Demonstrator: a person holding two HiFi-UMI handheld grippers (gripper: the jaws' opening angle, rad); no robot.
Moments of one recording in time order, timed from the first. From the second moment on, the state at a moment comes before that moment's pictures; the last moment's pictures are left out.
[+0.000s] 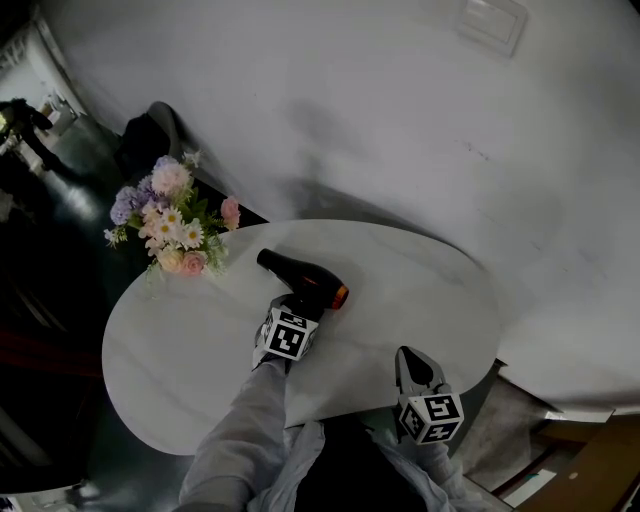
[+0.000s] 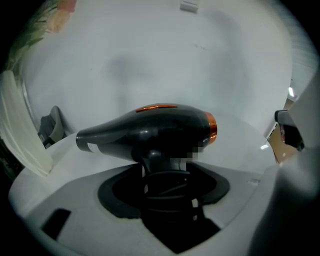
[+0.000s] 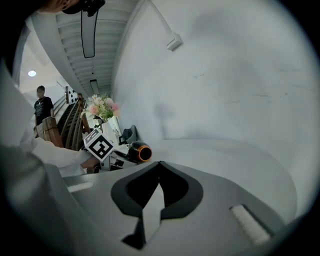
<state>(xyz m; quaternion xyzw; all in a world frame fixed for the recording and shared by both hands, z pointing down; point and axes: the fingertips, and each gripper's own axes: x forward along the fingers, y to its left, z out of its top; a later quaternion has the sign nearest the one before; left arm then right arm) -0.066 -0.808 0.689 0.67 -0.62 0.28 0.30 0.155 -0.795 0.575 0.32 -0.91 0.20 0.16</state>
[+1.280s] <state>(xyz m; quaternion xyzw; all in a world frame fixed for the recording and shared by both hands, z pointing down) -0.057 -0.654 0.518 0.68 -0.70 0.04 0.21 0.098 -0.756 0.523 0.23 -0.95 0.15 0.13</state>
